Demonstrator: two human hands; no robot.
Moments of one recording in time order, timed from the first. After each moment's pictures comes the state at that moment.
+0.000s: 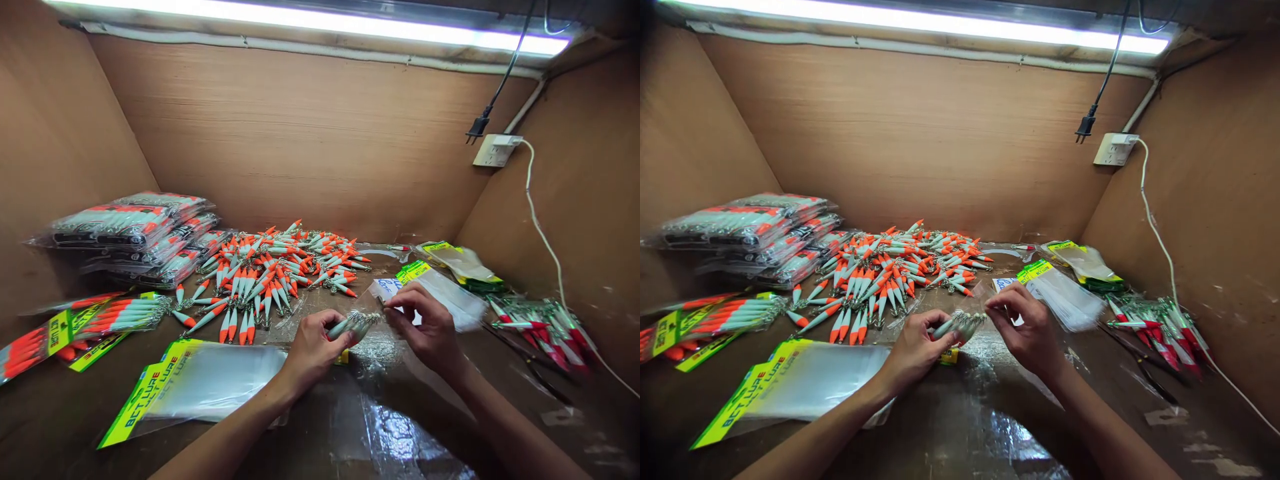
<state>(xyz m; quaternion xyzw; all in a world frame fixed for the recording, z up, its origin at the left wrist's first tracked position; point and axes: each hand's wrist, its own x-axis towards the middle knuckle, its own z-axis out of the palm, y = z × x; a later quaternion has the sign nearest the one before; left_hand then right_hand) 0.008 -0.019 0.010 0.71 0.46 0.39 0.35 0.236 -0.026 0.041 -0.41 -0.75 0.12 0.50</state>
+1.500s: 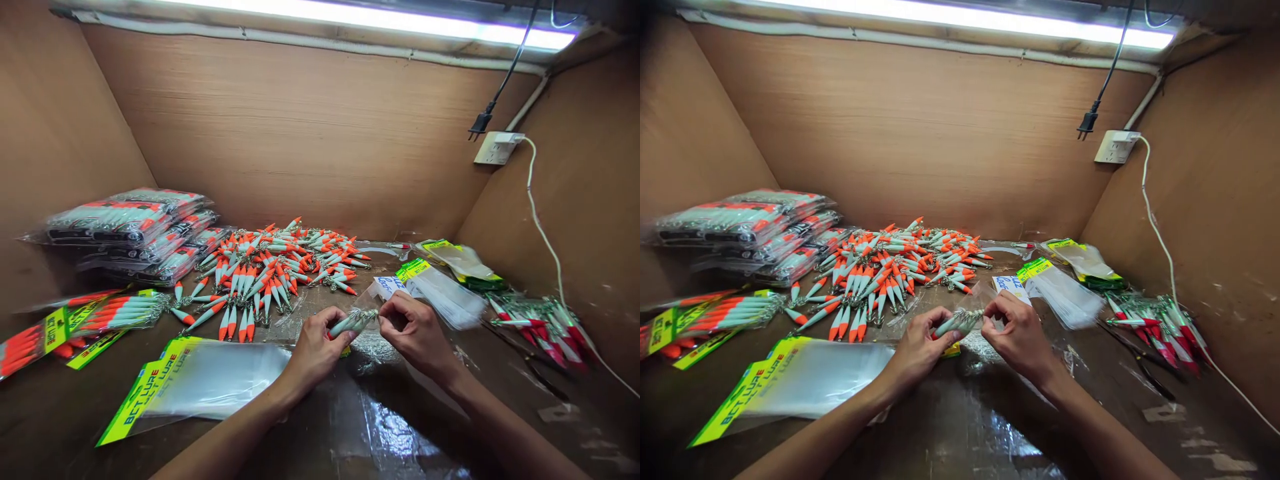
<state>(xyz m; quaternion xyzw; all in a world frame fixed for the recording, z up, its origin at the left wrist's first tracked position) 0.011 -0.022 0.008 0.69 0.46 0.39 0.39 0.223 -0.027 0.036 -0.49 -0.76 0.10 0.41</state>
